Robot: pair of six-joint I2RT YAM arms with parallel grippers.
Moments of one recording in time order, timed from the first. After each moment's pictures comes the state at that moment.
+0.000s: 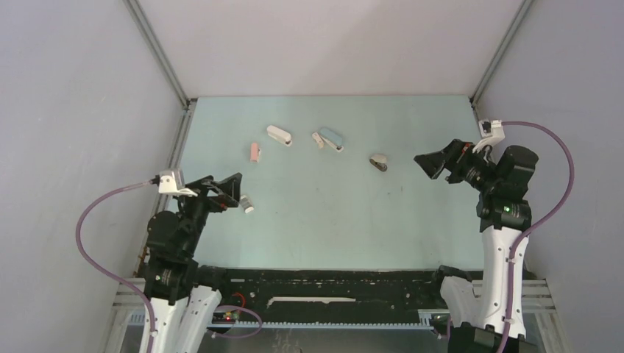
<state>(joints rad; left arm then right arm) -0.15 0.27 0.65 -0.33 0.03 -0.42 -0.30 0.82 0.93 -0.41 -0.84 0.33</state>
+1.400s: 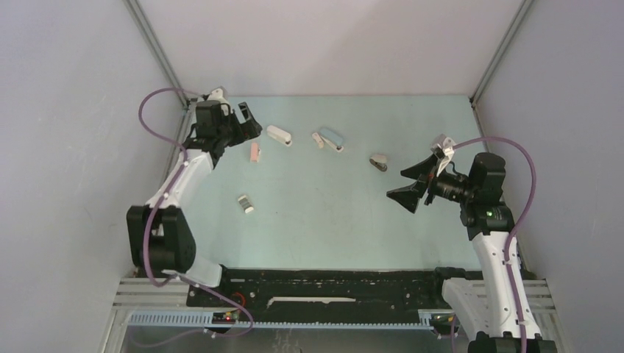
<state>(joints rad) -0.06 1.43 1.14 -0.22 0.14 -0.41 -0.06 0.78 0.80 -0.38 -1.08 -0.09</state>
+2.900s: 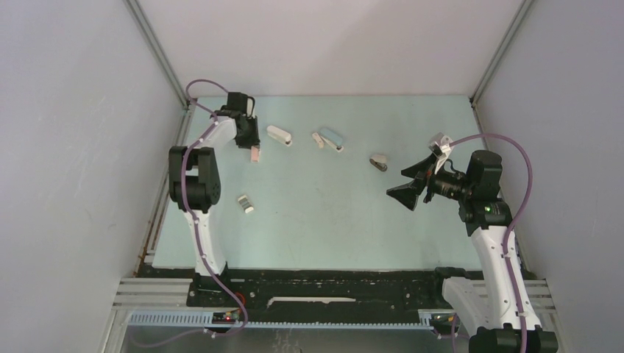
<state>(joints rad) -0.08 2.11 1.68 -0.59 0.03 -0.17 -0.06 0.83 0.80 -0.38 -1.04 -0.12</state>
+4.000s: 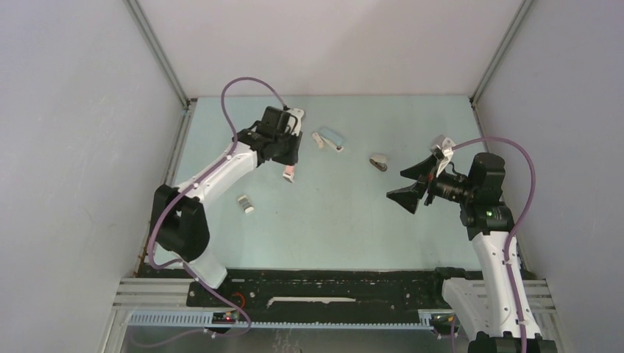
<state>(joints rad) -0.47 1.64 1.39 -0.59 0.01 -0.09 -0.06 0.79 0.80 -0.39 -1.08 -0.12</state>
